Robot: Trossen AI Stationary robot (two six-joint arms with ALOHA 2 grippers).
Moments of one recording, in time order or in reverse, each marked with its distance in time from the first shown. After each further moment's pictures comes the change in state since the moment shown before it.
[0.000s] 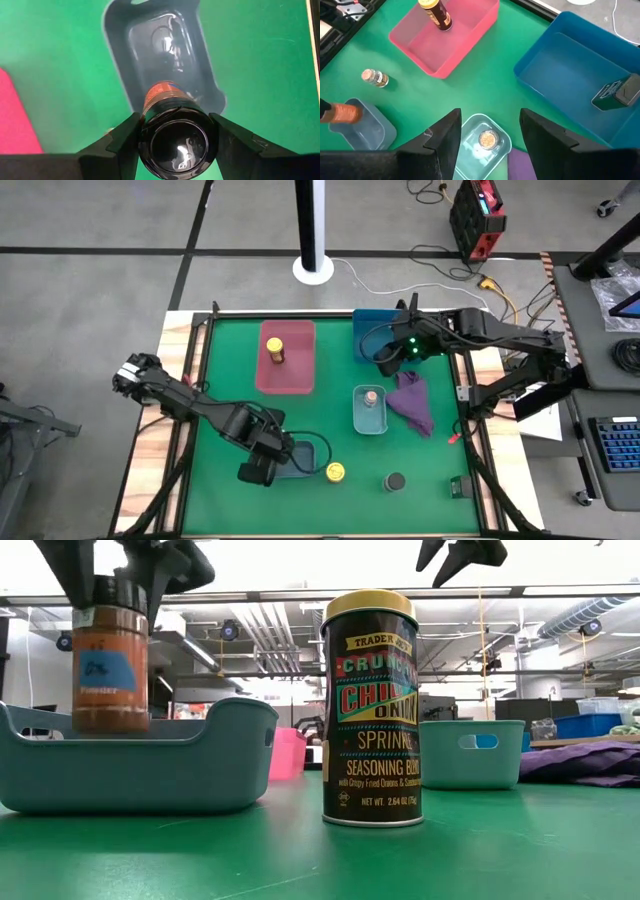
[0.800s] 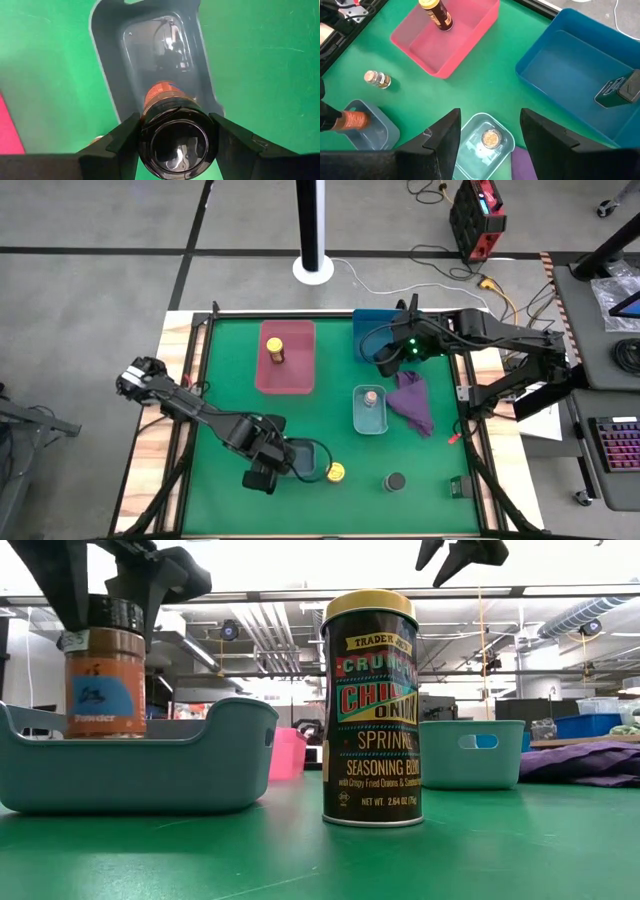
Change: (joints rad) left arm -0.050 0.048 -0.019 0.056 -0.029 -0.083; right arm 0.006 0.001 0.000 0.000 0.002 0.026
